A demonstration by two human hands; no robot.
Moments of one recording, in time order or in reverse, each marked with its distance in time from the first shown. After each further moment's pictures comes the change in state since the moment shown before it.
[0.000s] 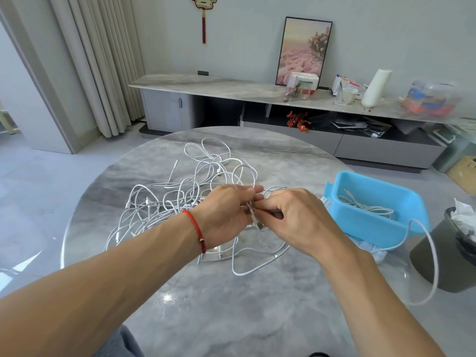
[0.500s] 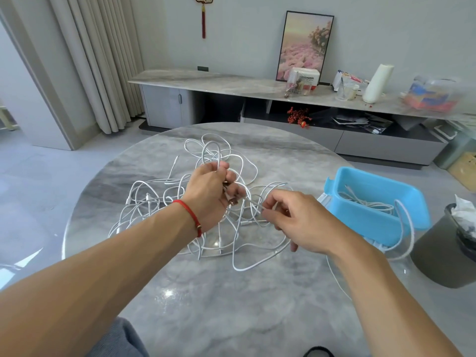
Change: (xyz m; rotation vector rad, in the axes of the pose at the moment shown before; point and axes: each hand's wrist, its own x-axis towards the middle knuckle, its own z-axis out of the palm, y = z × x) left_hand 0.008 0.018 -0.014 -0.052 0.283 0.199; right_hand -0.005 0.017 0.005 0.326 -0.158 0.234
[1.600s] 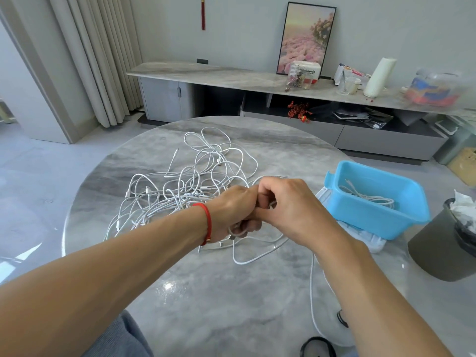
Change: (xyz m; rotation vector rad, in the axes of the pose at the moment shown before) left_hand -0.024 -0.024 0.010 0.792 -0.273 -0.250; right_hand 0.002 -0.023 0.010 -0.108 0.153 -0.138
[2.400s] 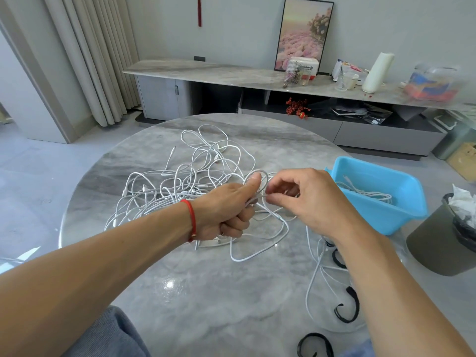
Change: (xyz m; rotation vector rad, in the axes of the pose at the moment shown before) left_hand 0.000 -0.007 -0.011 -0.143 -0.237 0.035; right_hand -0.005 0.028 -0.022 0.062 0.088 0.030
